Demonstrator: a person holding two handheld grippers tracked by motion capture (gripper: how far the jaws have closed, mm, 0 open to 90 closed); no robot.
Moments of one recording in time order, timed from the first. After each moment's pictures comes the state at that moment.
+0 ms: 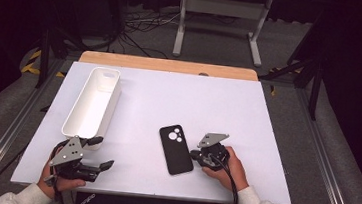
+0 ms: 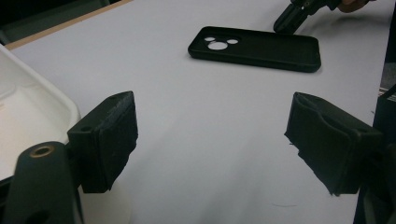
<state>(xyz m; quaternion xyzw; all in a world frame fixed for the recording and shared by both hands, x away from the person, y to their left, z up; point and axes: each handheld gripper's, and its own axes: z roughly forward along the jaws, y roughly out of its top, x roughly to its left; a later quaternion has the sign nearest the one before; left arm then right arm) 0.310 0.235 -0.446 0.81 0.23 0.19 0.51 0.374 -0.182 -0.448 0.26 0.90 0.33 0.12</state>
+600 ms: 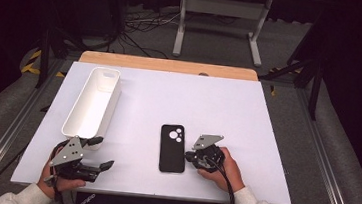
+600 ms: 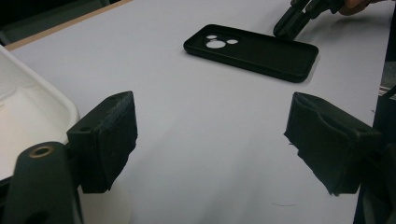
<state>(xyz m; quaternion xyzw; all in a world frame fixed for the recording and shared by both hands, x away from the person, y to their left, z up) 0.310 0.234 -0.446 0.81 0.23 0.19 0.51 0.371 -0.171 -0.450 0.24 0.90 0.34 0.11</state>
